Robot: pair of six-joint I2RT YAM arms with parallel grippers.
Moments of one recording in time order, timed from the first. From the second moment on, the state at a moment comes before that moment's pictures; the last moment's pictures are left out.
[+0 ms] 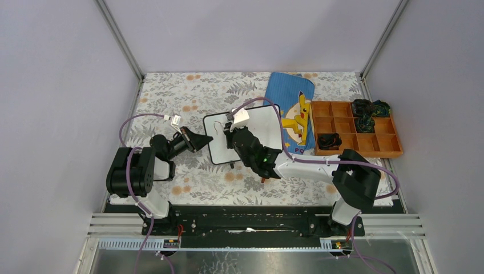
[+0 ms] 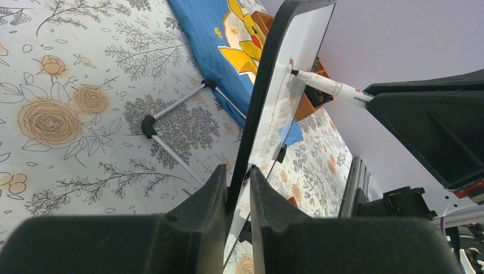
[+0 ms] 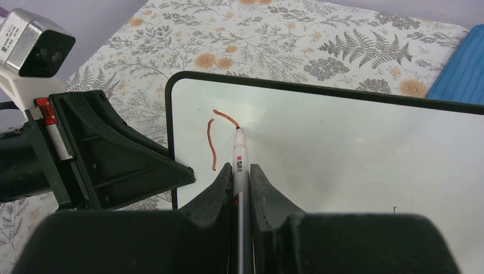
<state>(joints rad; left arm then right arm) 0.06 1.63 0.29 1.35 0.91 -0.80 1.09 1.67 1.06 0.40 0.61 0.22</state>
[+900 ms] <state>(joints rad) 0.05 1.63 0.29 1.35 0.91 -0.79 1.11 1.67 1.05 0.37 0.57 0.24</state>
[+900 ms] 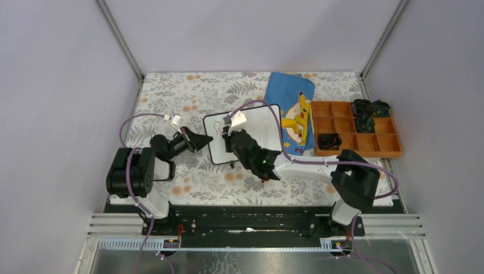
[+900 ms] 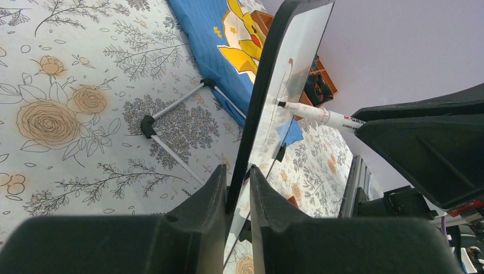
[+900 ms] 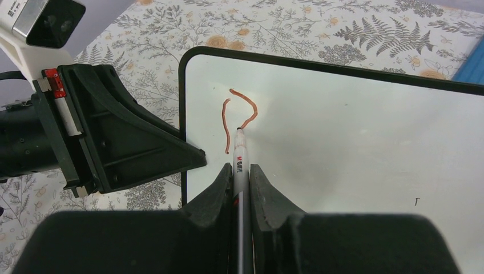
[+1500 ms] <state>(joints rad) 0.05 1.63 0.29 1.34 0.91 -0.79 1.11 1.69 1.06 0.37 0.56 0.24</state>
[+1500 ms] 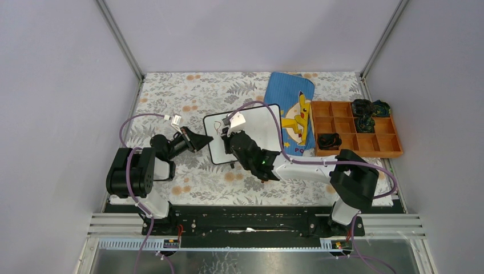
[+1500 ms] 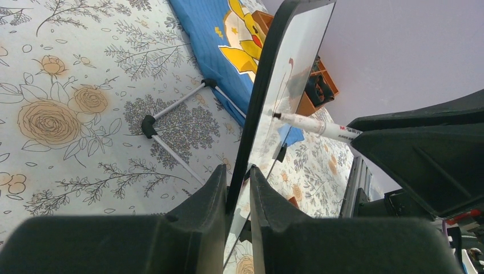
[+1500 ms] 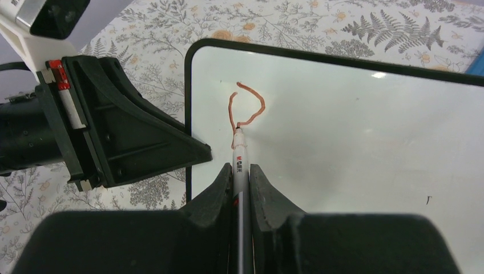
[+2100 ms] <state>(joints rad) 0.05 1.62 0.29 1.33 0.91 -0.78 1.12 1.63 0.95 0.37 0.59 0.26</state>
